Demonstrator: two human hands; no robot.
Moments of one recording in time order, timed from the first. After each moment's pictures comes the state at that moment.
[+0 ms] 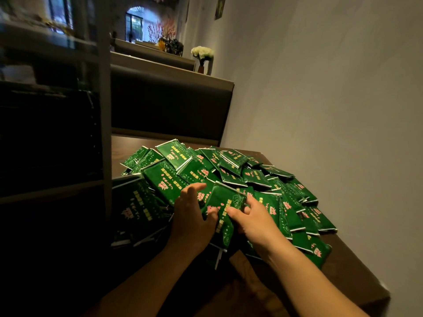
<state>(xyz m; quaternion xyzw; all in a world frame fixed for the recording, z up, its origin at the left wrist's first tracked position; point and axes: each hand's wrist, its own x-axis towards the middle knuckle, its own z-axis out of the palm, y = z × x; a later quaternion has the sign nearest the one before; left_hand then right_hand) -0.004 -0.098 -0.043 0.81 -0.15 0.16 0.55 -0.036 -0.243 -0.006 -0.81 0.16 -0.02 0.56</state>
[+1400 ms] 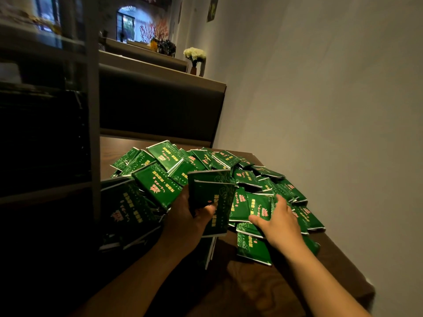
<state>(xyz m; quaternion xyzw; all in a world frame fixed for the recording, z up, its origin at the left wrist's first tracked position) -0.019 -0.091 -0.017 0.70 -0.18 0.03 0.69 -0.049 -0.306 -0.003 -0.93 0.28 -0.10 0.21</state>
